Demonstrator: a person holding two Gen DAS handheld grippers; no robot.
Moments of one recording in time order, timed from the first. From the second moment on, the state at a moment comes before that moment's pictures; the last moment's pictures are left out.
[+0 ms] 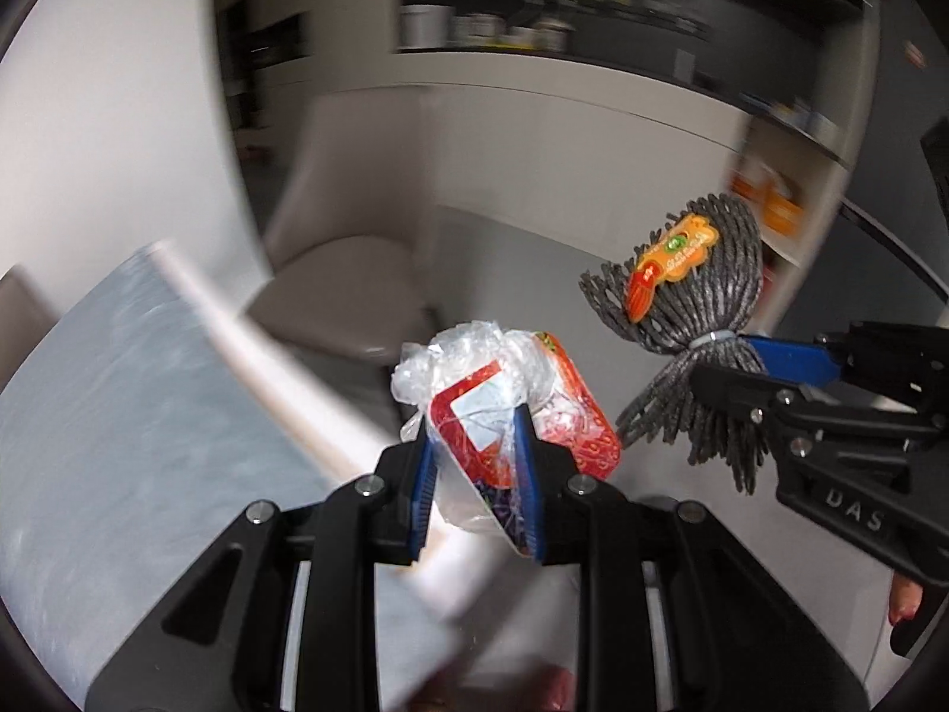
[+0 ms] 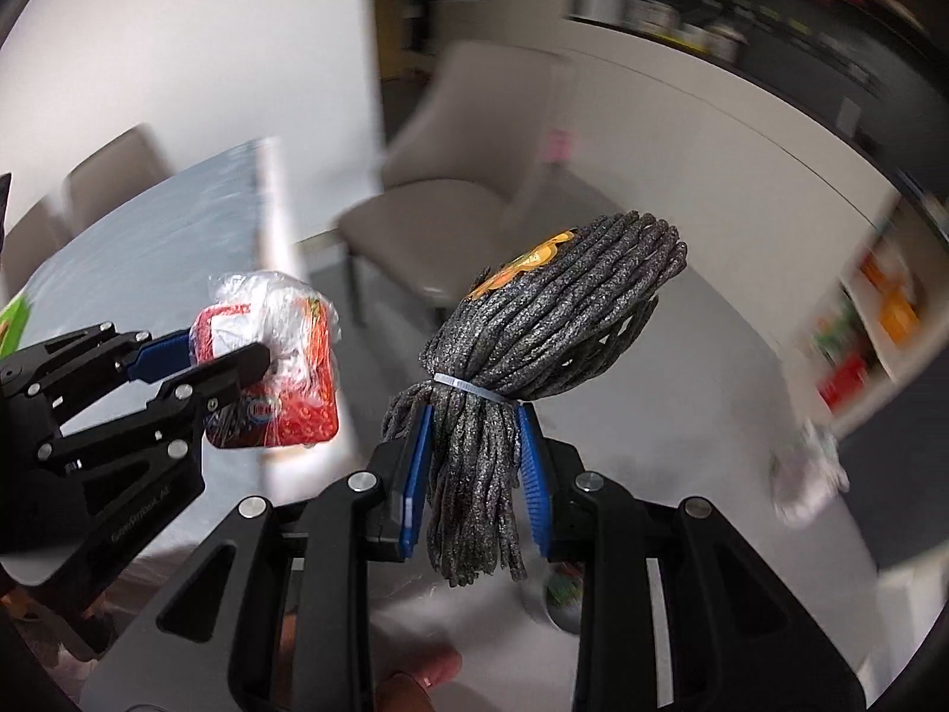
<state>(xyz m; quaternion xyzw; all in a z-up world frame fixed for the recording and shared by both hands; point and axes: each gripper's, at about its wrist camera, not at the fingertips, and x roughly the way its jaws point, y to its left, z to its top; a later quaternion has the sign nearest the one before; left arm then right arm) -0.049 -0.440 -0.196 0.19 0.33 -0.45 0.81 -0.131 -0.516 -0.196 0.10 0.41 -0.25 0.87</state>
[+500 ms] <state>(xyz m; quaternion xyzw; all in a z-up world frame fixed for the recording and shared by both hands) -0.169 -0.595 -0.289 0.32 0.32 -0.62 0.64 -0.297 -0.603 -0.283 0.26 0.39 -0.44 0.76</state>
